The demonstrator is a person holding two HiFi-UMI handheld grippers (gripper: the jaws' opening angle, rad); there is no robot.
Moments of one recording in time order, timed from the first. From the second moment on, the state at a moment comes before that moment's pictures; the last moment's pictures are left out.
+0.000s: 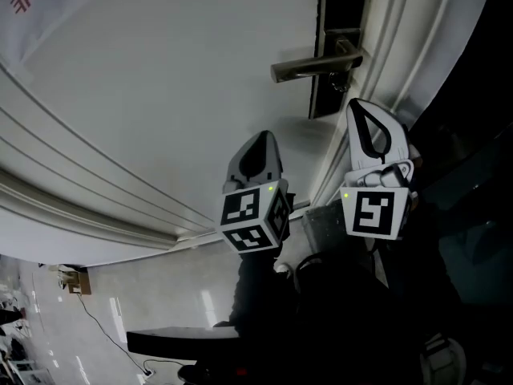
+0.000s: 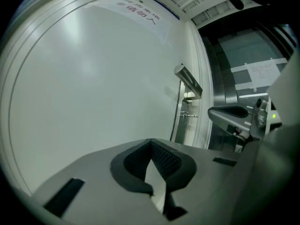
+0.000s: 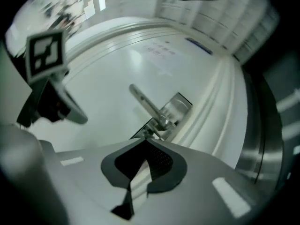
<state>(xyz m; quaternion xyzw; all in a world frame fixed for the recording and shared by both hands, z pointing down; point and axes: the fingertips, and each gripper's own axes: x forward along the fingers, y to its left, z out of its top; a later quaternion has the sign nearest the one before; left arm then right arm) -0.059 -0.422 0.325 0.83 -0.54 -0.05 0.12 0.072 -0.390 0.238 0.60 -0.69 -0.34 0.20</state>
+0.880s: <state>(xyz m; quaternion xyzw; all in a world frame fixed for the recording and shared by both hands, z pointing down) -0.056 -0.418 0.328 0.83 -0.54 -0.04 0.11 0.078 -0.395 0.276 0.58 -0.81 0.03 -0.08</state>
